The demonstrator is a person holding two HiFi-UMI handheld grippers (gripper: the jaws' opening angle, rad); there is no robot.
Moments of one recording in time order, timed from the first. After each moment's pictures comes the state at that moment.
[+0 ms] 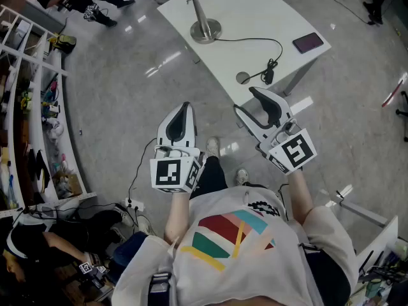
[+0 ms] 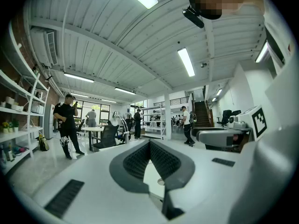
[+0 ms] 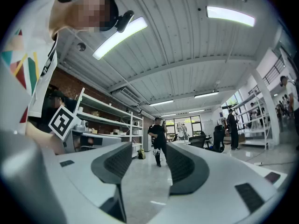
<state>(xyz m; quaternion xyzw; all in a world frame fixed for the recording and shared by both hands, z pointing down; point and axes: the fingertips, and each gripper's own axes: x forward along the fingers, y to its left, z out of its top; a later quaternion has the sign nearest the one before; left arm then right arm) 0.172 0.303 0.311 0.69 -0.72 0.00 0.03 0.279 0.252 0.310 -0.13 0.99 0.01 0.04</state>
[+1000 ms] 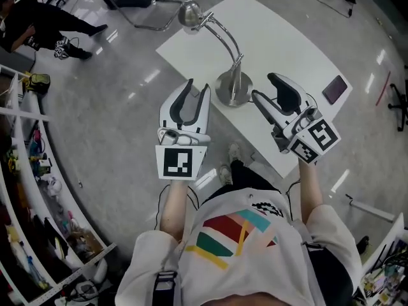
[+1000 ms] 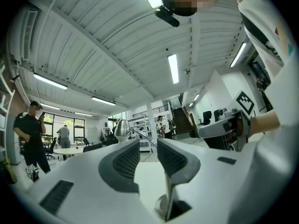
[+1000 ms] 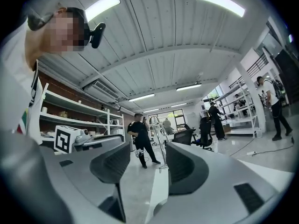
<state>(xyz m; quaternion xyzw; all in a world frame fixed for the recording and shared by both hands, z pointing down) -0.108 -0.010 0.263 0.79 -0.61 -0.01 -0.08 0.007 -0.040 0.288 -0.23 0.97 -0.07 0.04</state>
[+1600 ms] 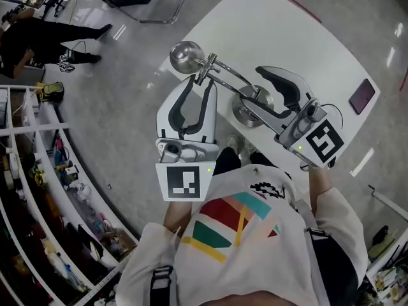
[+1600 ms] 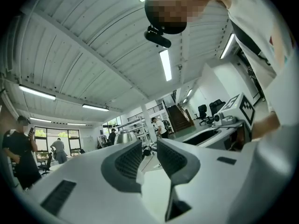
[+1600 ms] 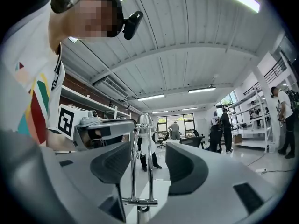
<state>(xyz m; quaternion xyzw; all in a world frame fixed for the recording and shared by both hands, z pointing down) -0.127 -0.147 0.236 0.80 -0.59 0.05 -0.12 -0.066 -0.161 0.267 -0.18 0.98 0.01 0.06</state>
